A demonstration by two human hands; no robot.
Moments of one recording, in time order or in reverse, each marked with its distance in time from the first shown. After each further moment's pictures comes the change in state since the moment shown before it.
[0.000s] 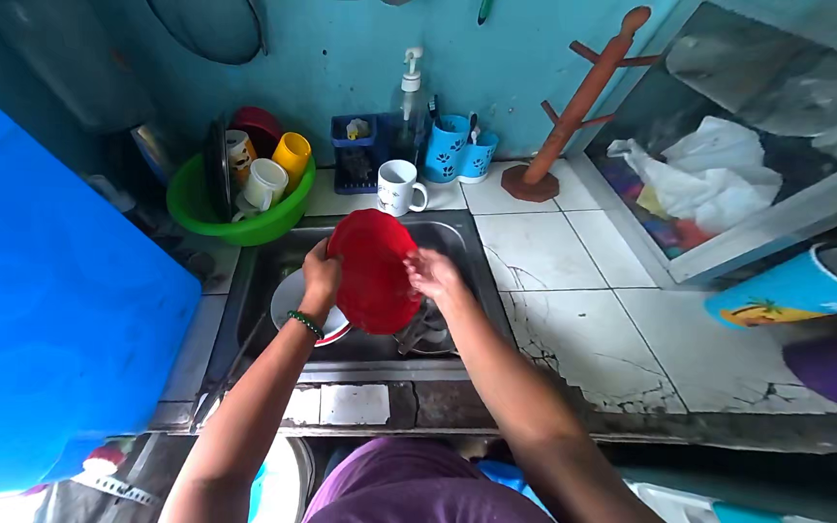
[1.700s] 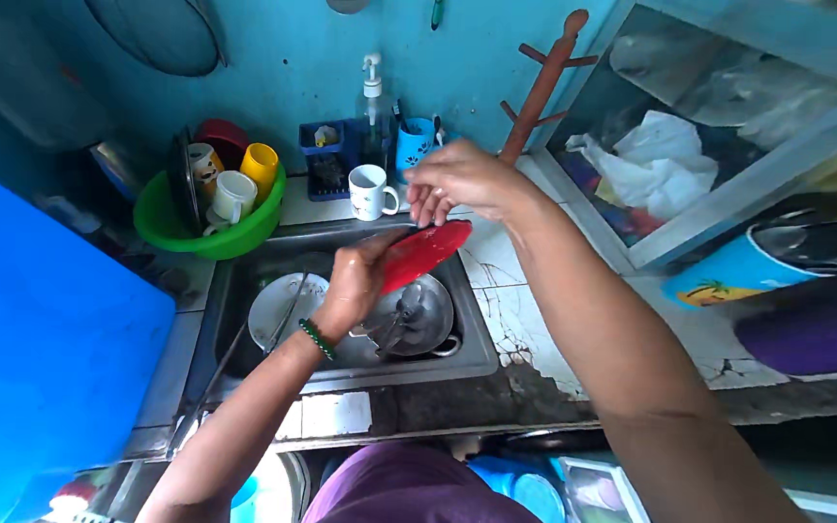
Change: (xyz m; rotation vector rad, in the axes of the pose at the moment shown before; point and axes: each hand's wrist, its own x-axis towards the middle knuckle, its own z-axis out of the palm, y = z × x) left_hand -0.035 0.057 0.046 0.303 -0.175 0.868; right_hand -0.119 -0.170 0.059 -1.230 -0.386 -0.522
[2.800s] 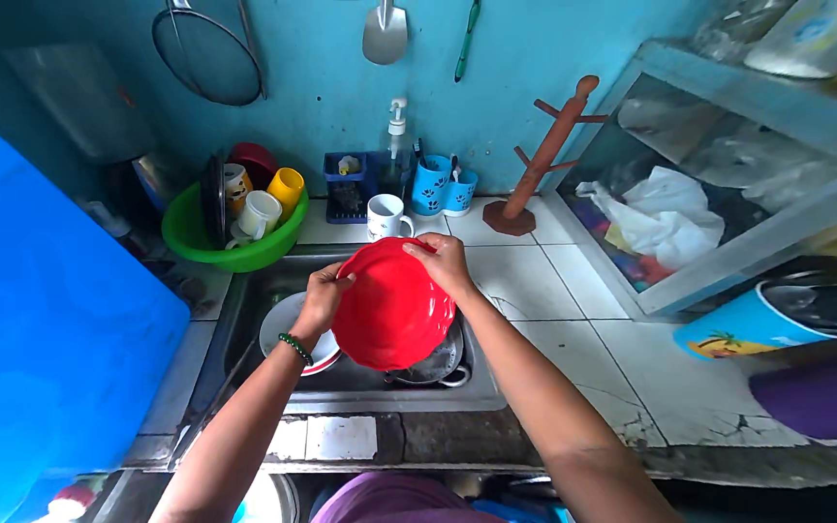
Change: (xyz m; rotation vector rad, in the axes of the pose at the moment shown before) left_hand -0.010 -0.077 -0.016 -0.629 0.168 -0.692; right_hand 0.044 0.119 0.072 -0.037 0.460 -0.192
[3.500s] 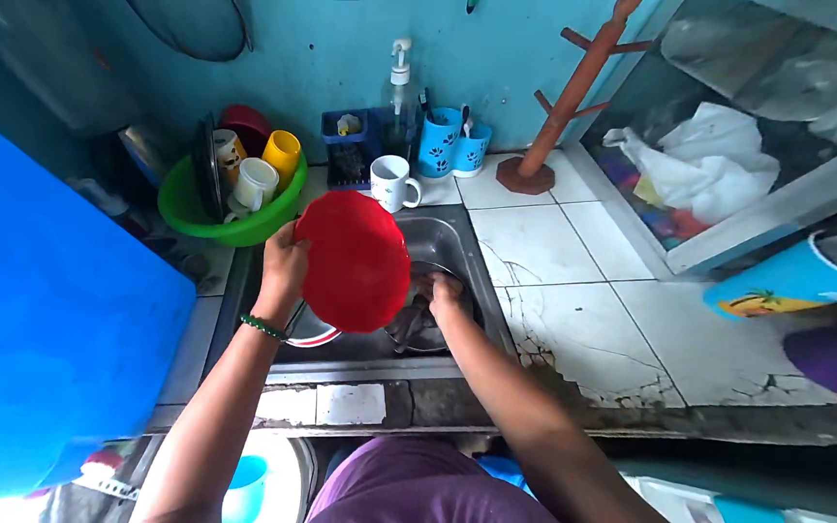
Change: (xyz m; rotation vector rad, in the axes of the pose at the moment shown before) left_hand -0.033 0.040 -0.038 0.305 0.171 0.021; right_hand -0.076 0.070 0.072 0.640 0.440 1.046
